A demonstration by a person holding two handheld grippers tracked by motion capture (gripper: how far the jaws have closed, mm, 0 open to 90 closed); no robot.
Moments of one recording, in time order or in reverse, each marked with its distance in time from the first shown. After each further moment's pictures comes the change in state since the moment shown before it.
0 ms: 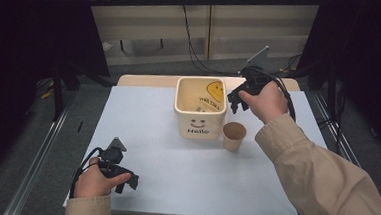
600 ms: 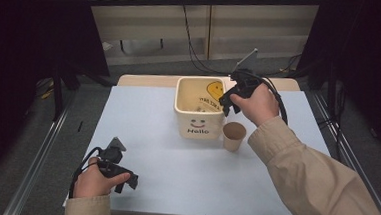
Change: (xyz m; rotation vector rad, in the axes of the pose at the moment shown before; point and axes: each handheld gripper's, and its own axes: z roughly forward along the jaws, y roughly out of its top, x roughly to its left) left arm 0.000 0.000 -0.002 -0.001 0.002 -0.001; right arm 0.019 0.000 0.009 0.012 0.007 -0.055
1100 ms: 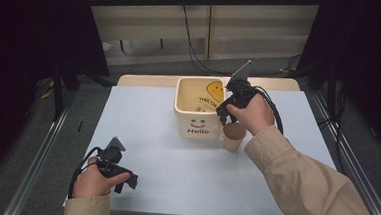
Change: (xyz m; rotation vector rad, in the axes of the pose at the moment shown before) left arm 0.001 -0.001 -0.001 -0.011 0.001 -0.004; right arm 0.007 -0.007 0.029 0.024 0.000 -0.038
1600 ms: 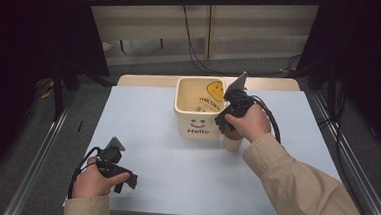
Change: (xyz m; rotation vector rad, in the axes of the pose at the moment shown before) left arm 0.001 0.000 -0.001 0.000 0.011 0.007; right arm 0.002 -0.004 0.035 0.012 -0.001 -0.034
